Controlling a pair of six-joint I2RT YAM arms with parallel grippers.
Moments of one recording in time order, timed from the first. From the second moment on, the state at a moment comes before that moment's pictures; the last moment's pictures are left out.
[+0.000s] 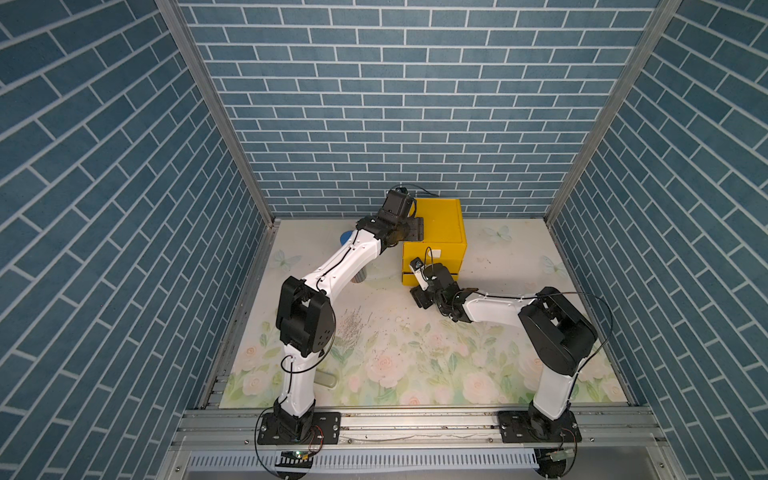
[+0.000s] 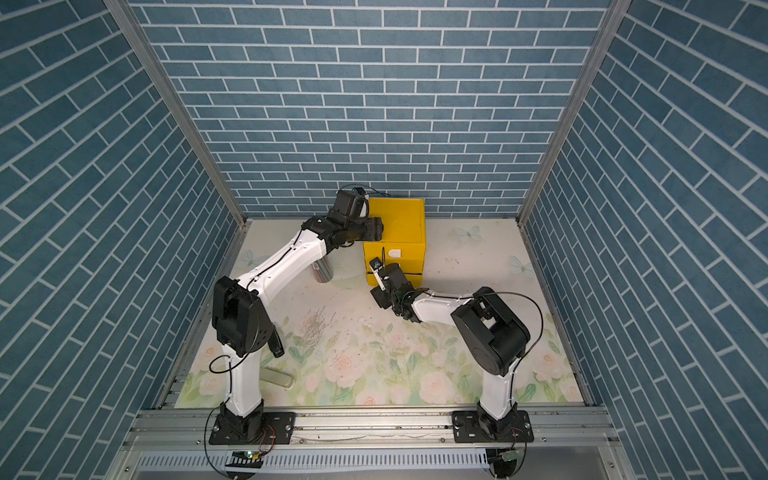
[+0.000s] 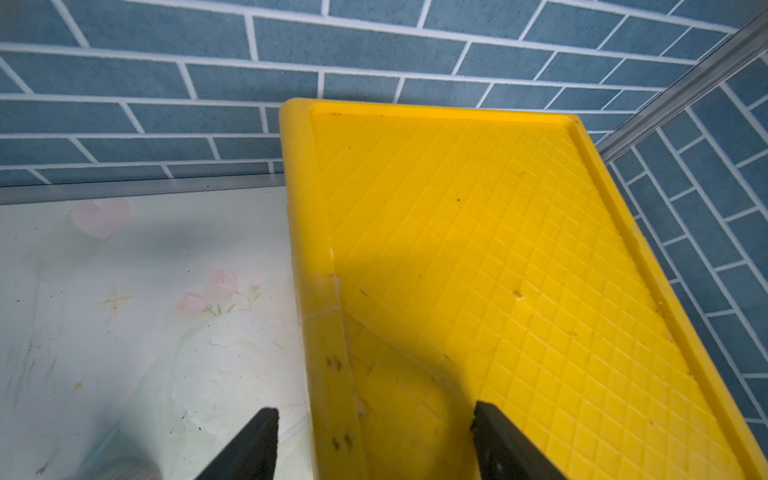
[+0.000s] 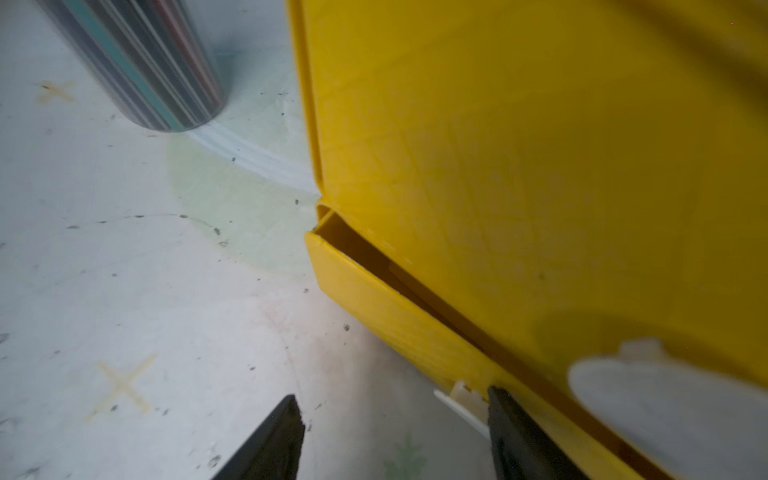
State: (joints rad) left arm -0.56 2.02 1.92 -0.59 -0.06 -0.39; right arm 0.77 1.87 1.03 0.14 0.21 -0.07
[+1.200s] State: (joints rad) left arm -0.38 0.94 0.62 0.18 -0.44 -0.05; right arm 0.43 0.87 0.23 0.67 0.21 -0.27
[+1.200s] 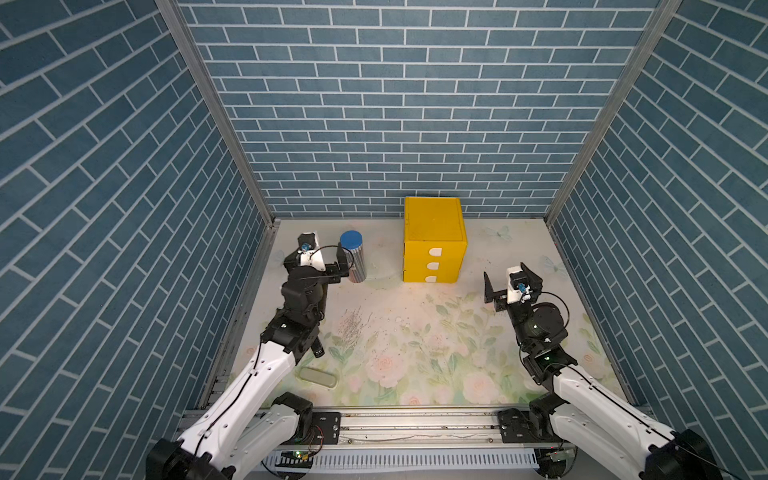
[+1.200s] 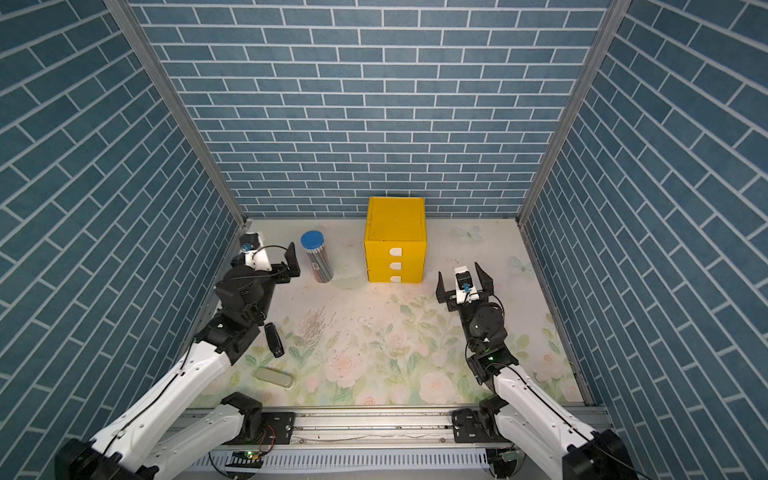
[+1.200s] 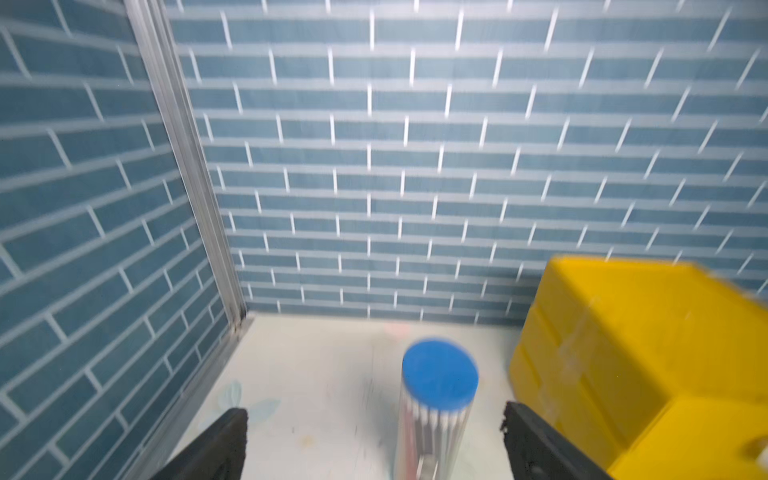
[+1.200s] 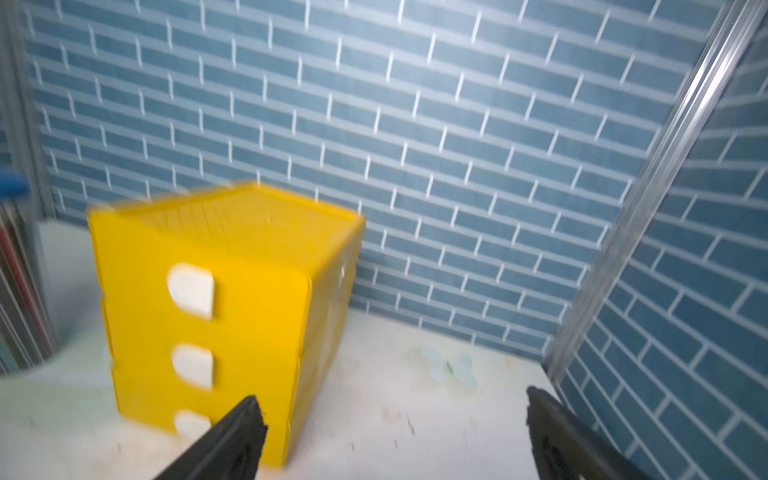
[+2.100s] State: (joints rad) left arm -0.14 1.45 0.27 0.99 -0.34 0.06; right arm 0.02 1.52 0.18 1.26 0.02 -0.08
